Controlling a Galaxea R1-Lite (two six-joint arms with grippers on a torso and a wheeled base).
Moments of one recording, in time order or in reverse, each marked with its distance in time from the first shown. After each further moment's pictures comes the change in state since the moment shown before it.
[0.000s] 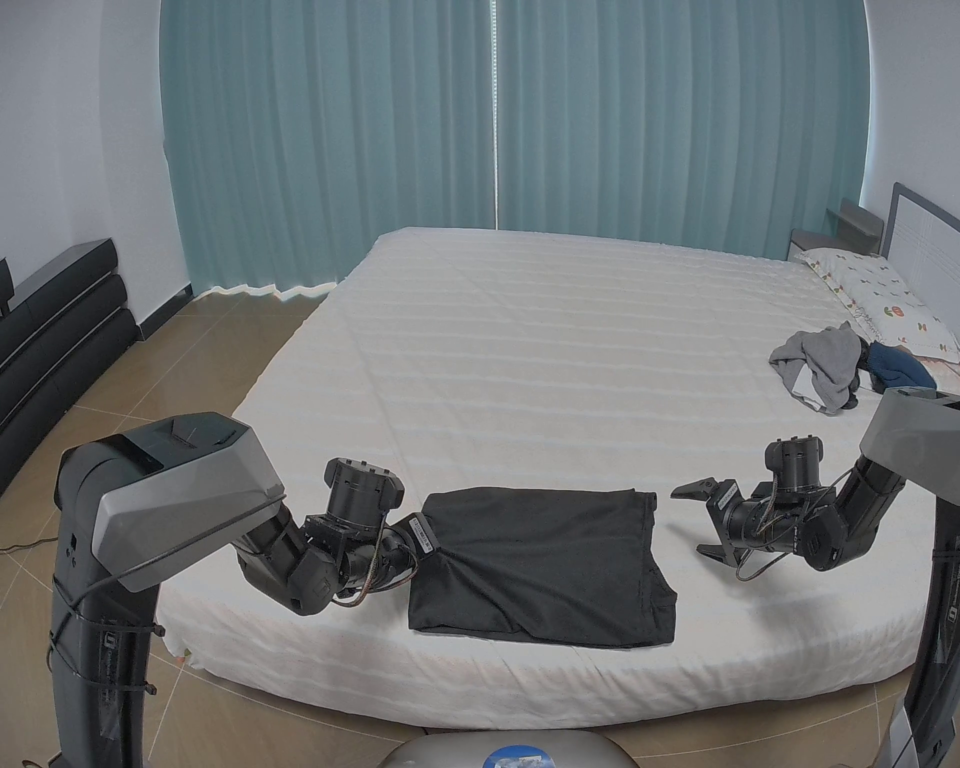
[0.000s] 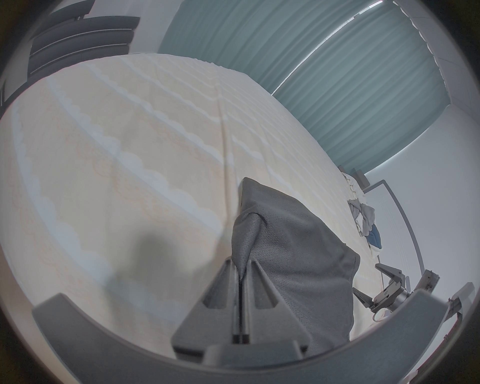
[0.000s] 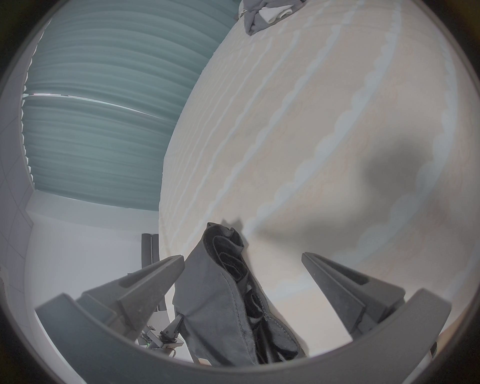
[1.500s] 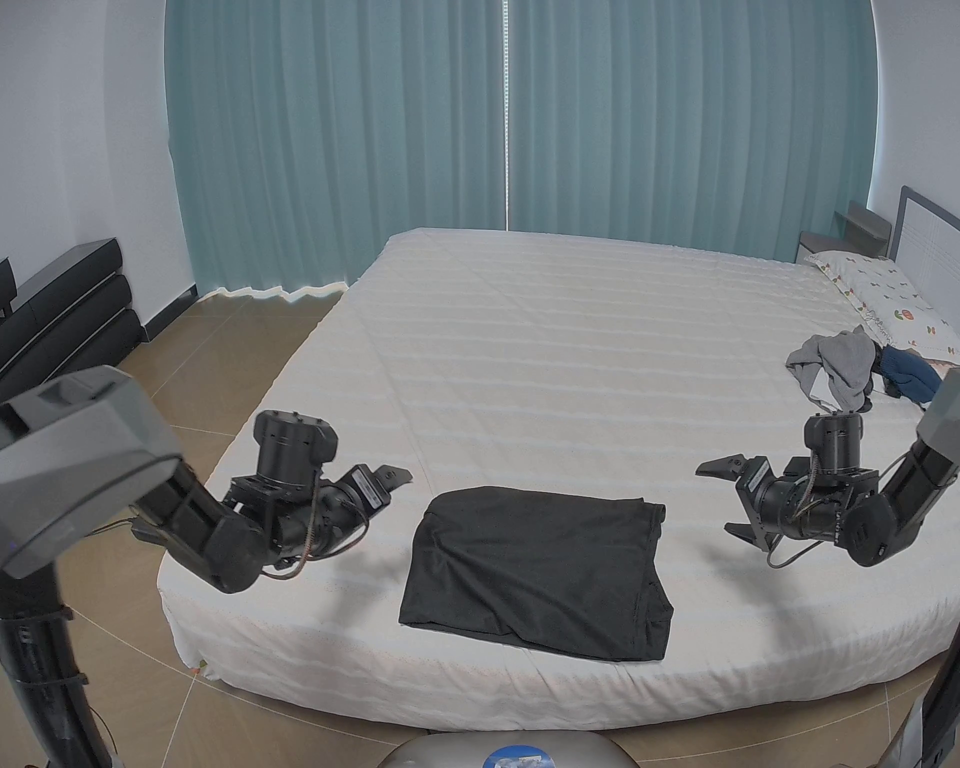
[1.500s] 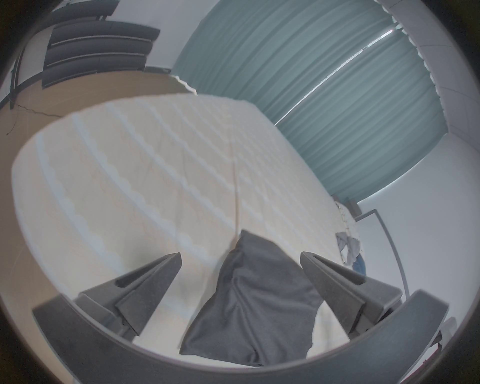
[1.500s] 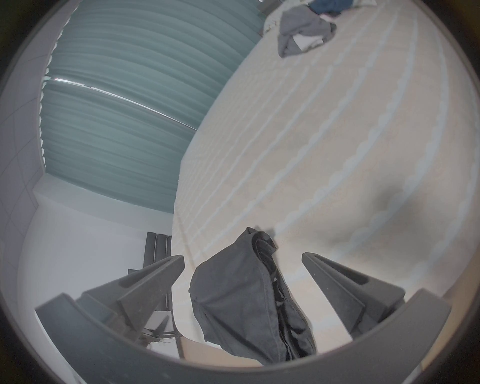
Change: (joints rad) left arm 0.078 -0.354 0.203 0.009 0.021 -0.032; right arm 0.004 -0.314 0.189 0.027 -0.068 -0.087
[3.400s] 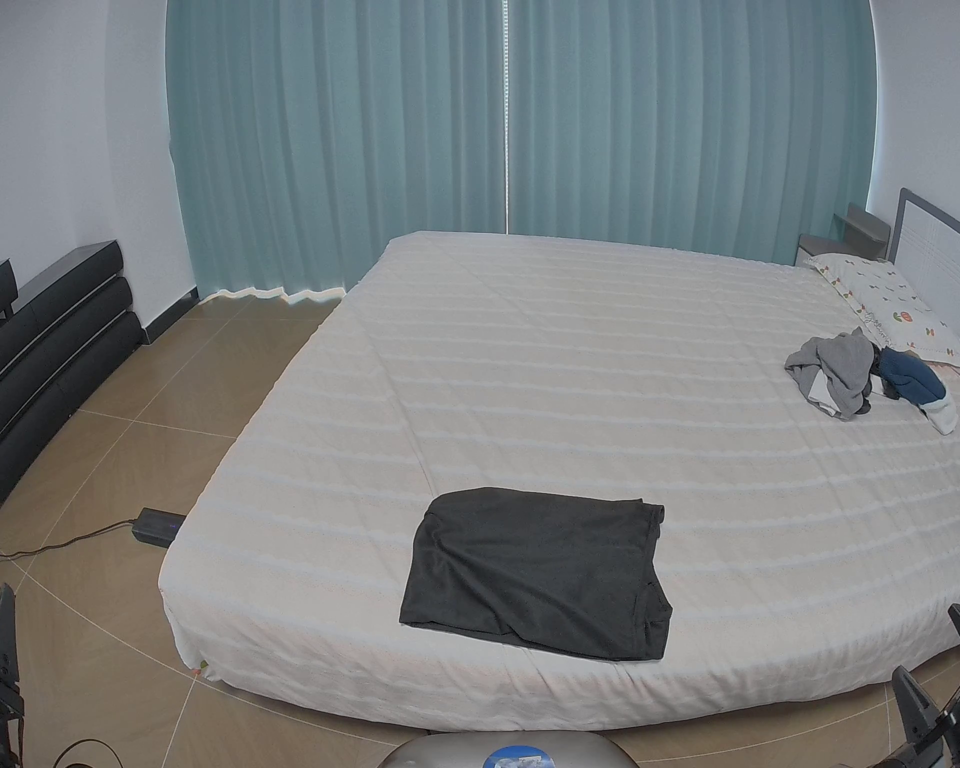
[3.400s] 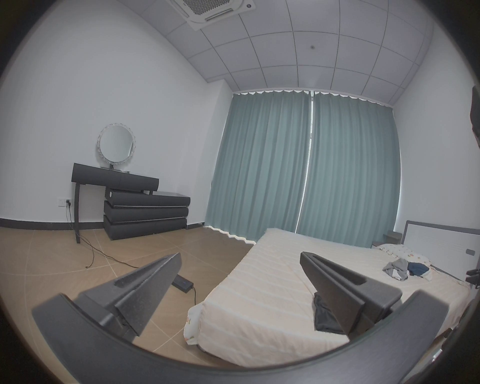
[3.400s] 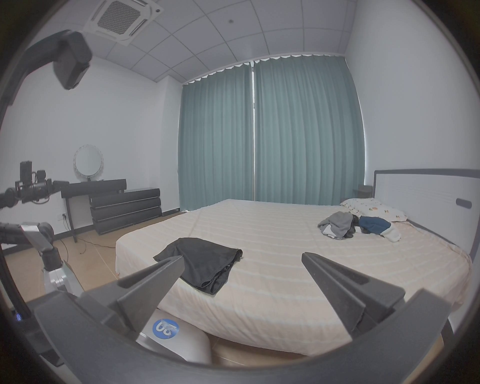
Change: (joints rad) left arm 0.241 -1.929 0.570 0.731 0.384 0.669; right arm -0.065 -1.908 0.436 0.962 -0.080 -1.007
